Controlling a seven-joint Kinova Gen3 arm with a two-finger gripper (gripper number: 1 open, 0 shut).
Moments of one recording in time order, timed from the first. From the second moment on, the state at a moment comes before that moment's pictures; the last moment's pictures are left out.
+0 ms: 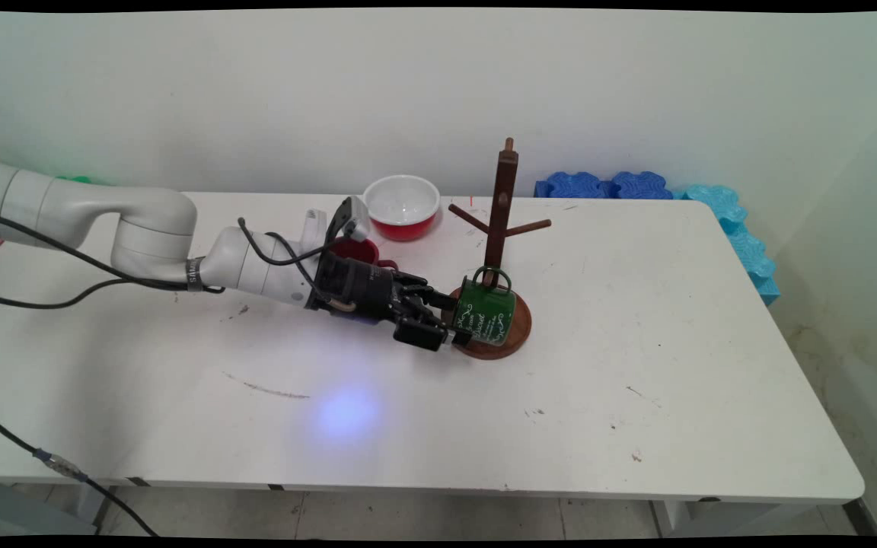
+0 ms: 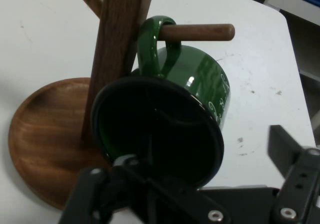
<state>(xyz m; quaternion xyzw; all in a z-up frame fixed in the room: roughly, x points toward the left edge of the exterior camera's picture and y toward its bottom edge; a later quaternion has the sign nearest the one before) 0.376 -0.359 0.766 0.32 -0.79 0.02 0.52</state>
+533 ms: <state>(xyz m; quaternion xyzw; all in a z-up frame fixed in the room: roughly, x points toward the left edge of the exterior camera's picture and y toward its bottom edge) 0.374 -0.360 0.765 0.32 -0.79 0.03 0.53</state>
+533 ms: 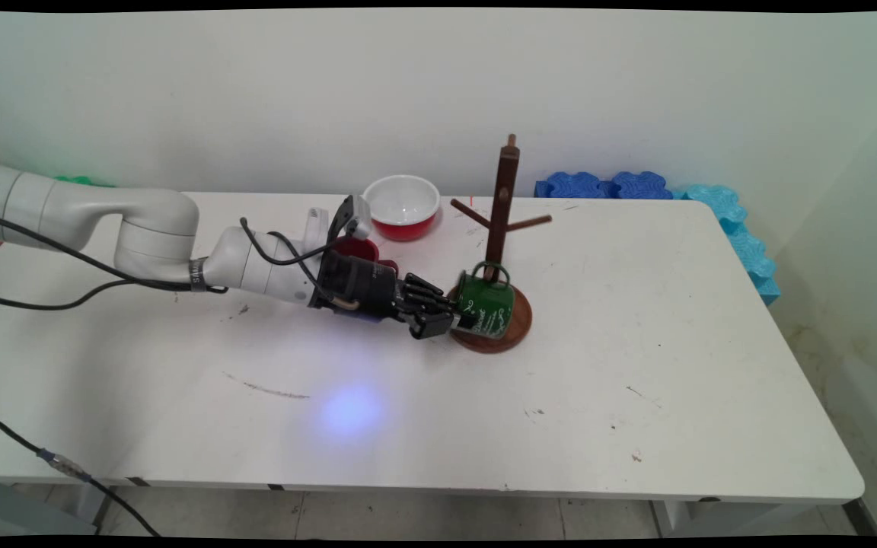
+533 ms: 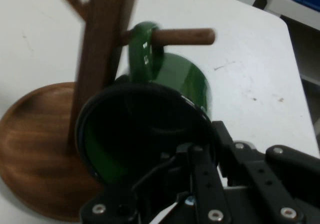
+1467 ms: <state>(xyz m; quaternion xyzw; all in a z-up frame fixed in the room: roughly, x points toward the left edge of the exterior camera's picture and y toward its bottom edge) 0.368 -0.347 0.773 0.31 -0.79 0.03 0.54</state>
